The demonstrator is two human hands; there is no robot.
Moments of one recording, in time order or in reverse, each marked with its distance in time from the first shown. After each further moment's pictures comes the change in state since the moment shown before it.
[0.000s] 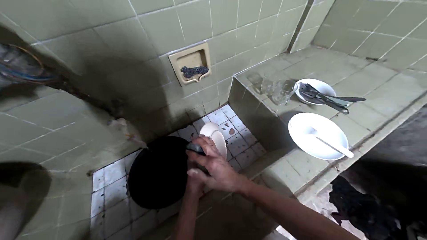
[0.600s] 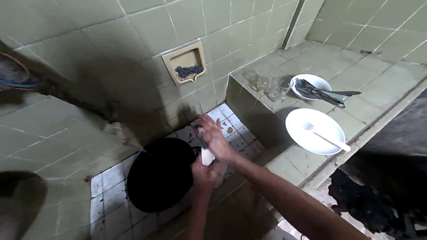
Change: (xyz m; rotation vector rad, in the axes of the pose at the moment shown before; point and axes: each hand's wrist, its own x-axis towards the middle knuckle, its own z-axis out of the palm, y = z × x) left_hand -0.003 -0.011 0.028 0.057 0.157 0.273; right_hand 0.046 0.043 -0.015 0.030 0.121 0.216
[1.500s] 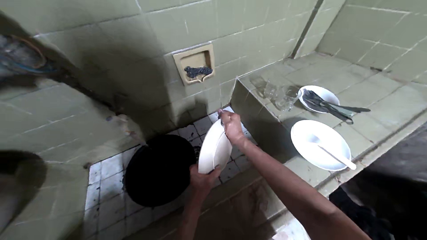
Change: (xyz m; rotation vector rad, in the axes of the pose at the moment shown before) left_hand -0.011 0.004 -0.009 -0.085 0.038 -0.186; right_hand 0.041 0.023 -0.035 0.141 0.214 0.222
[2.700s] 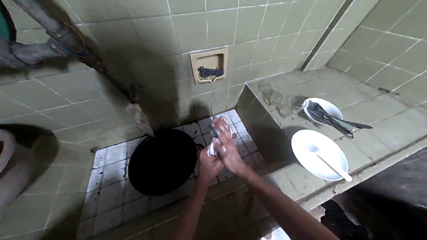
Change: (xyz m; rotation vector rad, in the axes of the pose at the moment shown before) left_hand 0.019 0.019 0.019 -0.082 -0.006 0.181; right_hand -0.083 -0.018 -0.001 -0.032 -0.221 -0.386
